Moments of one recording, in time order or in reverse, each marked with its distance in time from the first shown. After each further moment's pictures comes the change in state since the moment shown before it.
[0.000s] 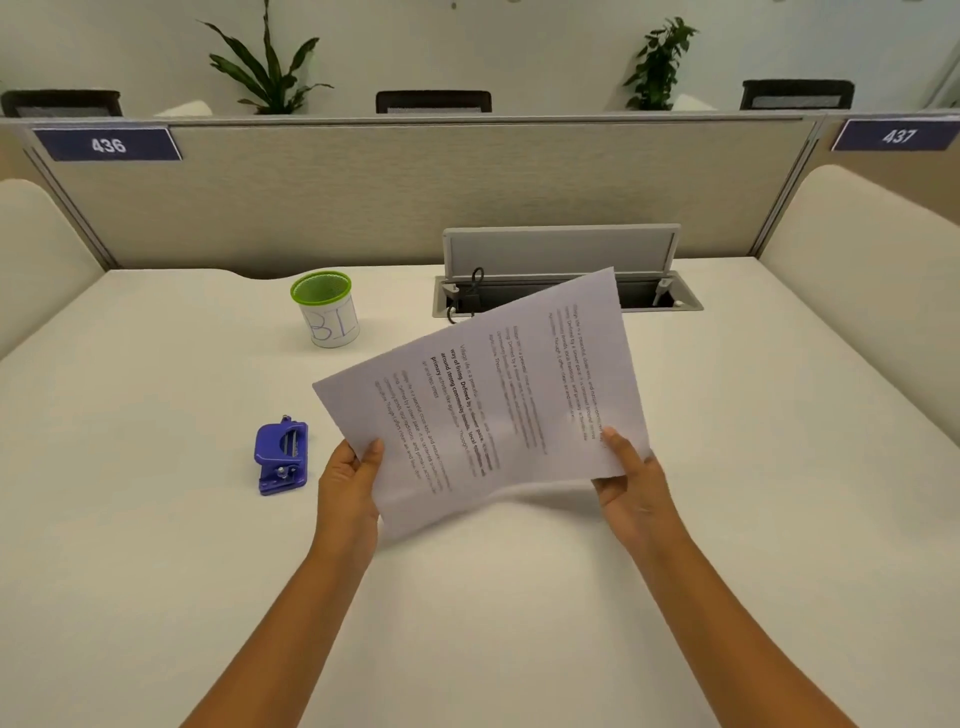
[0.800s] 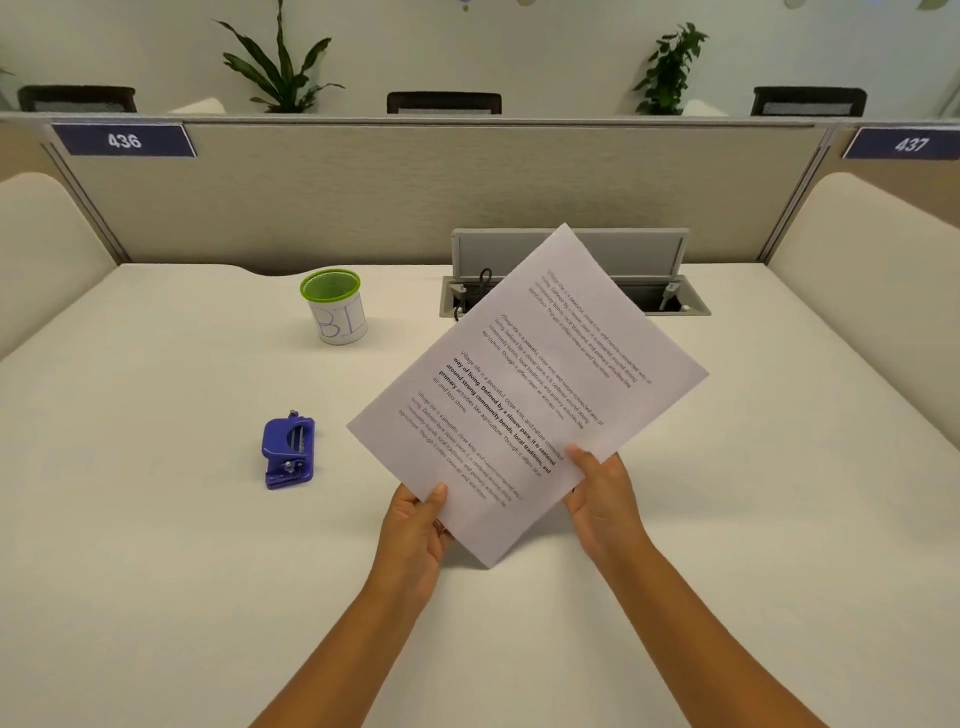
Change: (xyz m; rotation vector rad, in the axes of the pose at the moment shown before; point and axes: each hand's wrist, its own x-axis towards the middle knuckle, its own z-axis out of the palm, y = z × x) left_hand -0.038 -0.038 0.025 -0.221 -0.086 -0.246; right_hand -0.018 0.026 0.035 -0.135 -0.032 0.007
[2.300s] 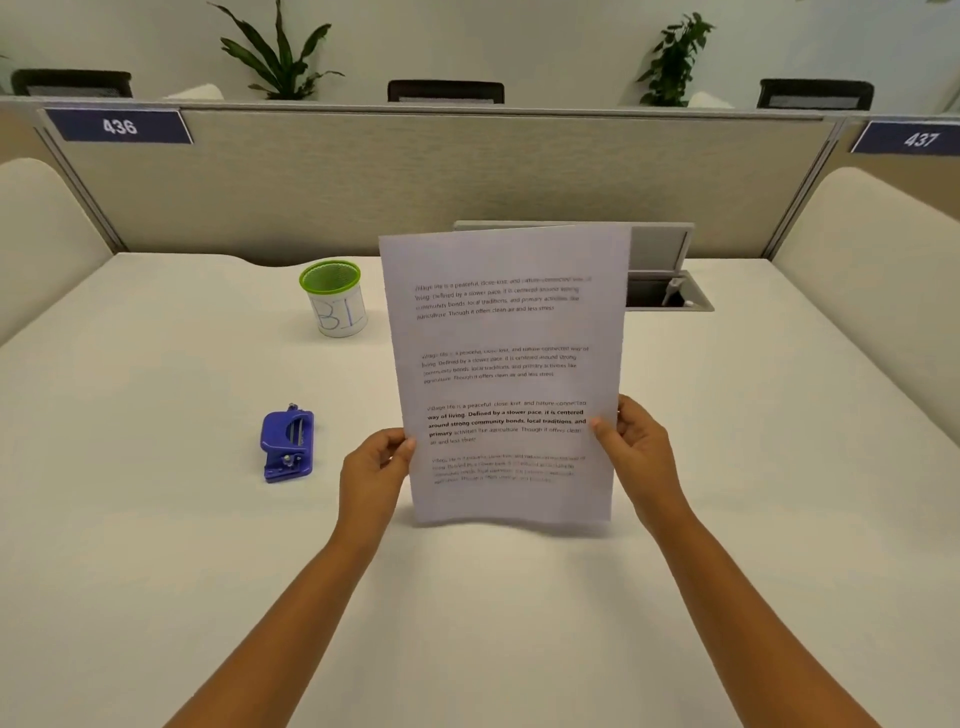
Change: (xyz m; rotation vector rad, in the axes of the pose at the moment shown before) left_hand 0.030 0.045 -0.017 0.687 0.071 0.354; right_hand 0.013 -0.042 -0.019 -0.688 -0.155 -0.349
